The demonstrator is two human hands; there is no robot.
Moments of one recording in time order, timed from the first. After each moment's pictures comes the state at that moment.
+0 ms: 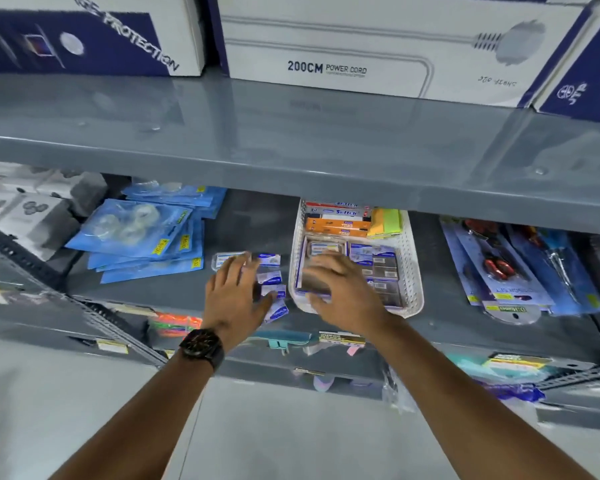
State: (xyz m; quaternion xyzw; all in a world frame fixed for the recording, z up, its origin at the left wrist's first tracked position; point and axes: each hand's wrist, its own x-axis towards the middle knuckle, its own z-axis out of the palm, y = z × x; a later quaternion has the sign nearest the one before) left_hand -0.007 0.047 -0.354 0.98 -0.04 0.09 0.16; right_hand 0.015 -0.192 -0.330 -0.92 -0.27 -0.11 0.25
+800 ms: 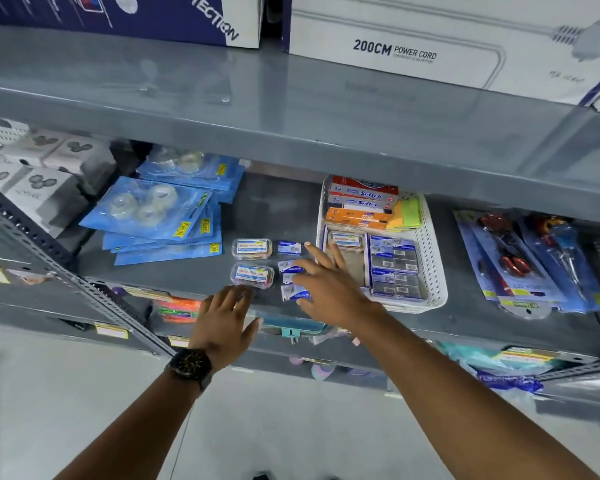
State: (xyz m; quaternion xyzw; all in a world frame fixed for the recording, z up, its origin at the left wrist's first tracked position) left_hand -0.051 0.118 -0.401 0.99 -0.10 -0.01 0.10; right_hand 0.013 -0.114 -0.330 -0.95 -0.32 0.04 0.01
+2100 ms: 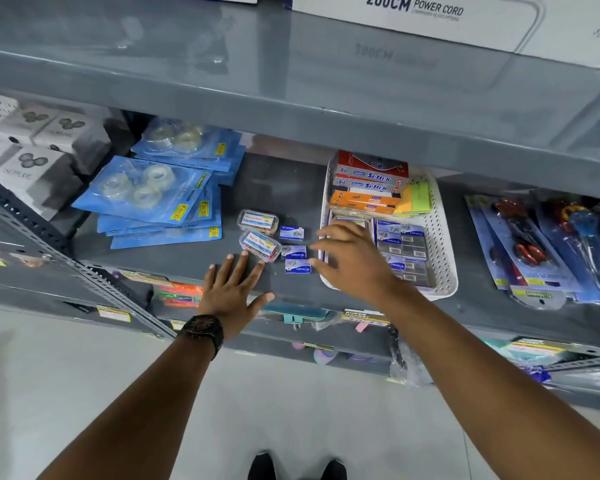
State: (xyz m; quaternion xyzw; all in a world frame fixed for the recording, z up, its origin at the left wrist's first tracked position) left_hand -0.017 0.116 -0.437 0.99 -0.08 -0.07 0.06; right_hand 0.036 -0.145 -0.335 -0.94 -0.27 -0.08 0.17
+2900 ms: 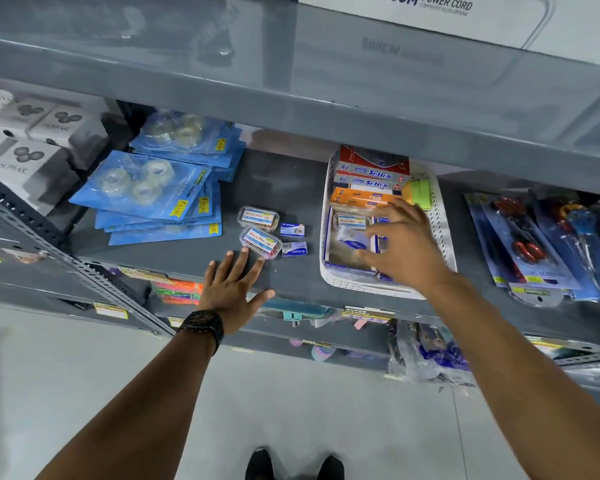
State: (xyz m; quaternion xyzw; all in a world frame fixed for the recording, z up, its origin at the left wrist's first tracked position) left_hand -0.013 0.119 -0.444 0.99 -0.08 -0.07 0.08; right_hand 0.041 -0.202 -0.297 -0.98 -0.15 -0.06 0.10
